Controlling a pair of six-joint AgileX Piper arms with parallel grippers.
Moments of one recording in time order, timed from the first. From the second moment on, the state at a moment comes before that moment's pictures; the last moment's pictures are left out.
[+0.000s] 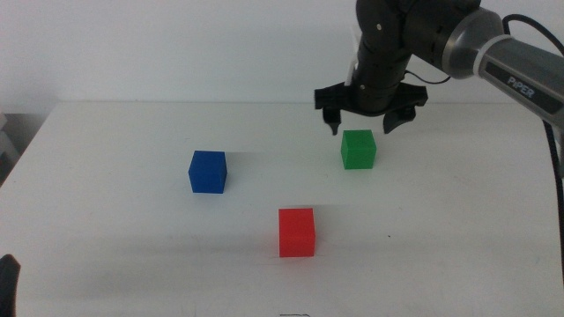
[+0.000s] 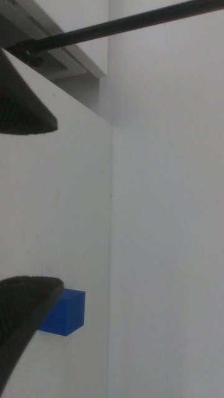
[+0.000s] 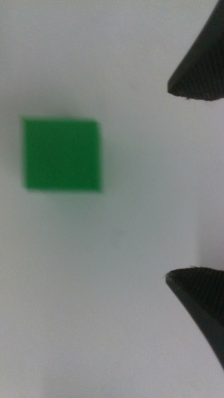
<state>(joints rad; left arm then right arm) 0.03 -0.01 0.03 -0.06 0.07 0.03 0.51 2.14 -2.04 -0.18 1.20 0.52</state>
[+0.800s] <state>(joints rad) 0.03 -0.01 0.03 -0.06 0.07 0.03 0.42 2.47 -2.24 -0.21 1.06 0.38</state>
